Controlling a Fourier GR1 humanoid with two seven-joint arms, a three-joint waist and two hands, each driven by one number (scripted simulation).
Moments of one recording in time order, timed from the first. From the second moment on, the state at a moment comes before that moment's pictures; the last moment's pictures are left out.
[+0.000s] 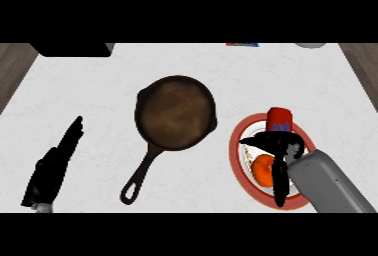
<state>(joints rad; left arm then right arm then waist) 0.08 0.31 -0.07 -1.61 -0.08 0.07 0.13 -0.42 -0.36 0.42 -1.35 0.30 0.92 0.65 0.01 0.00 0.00</state>
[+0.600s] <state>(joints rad) 0.07 0.27 -0.03 -1.60 -0.11 0.03 0.14 -0.37 -0.32 0.38 -1.27 0.47 0.86 0.48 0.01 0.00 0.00</state>
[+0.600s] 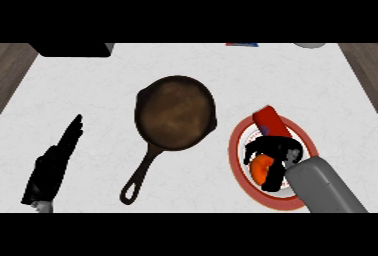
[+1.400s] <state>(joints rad) 0.10 0.25 -0.01 -1.61 -0.15 0.05 0.13 -0.21 -0.21 0.23 -1.39 0.64 0.47 0.75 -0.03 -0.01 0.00</state>
